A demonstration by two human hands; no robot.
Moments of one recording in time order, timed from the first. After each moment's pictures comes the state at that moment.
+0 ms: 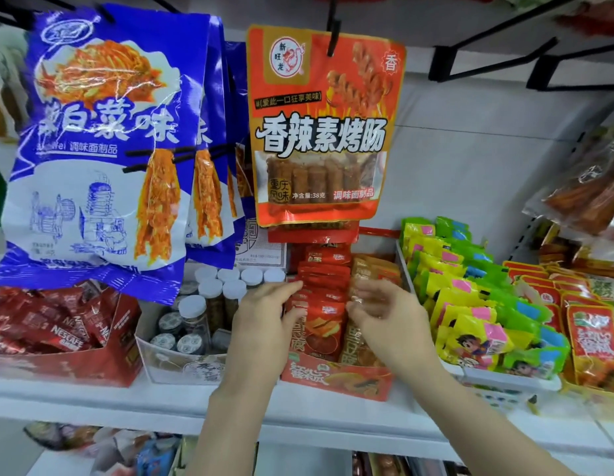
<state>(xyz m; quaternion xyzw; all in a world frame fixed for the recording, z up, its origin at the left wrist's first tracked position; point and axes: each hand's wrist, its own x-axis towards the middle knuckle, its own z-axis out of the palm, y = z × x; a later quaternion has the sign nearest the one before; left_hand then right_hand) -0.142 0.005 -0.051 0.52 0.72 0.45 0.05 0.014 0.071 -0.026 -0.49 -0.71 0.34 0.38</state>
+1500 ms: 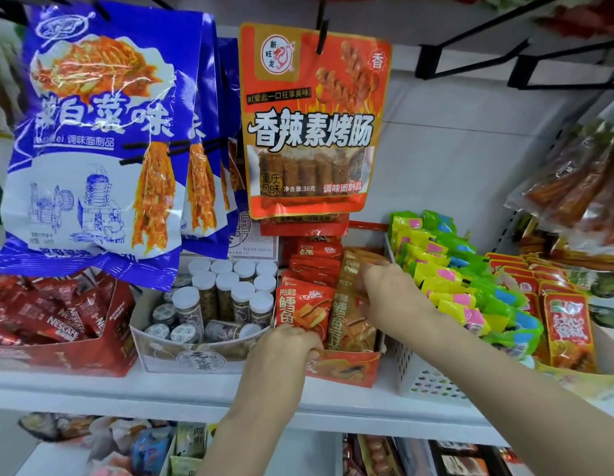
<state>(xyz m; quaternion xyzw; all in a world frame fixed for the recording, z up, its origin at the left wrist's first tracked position) -0.115 -0.019 -0.074 0.66 0.70 0.27 0.05 0.022 0.093 0.002 -0.50 -0.87 0.00 0.04</state>
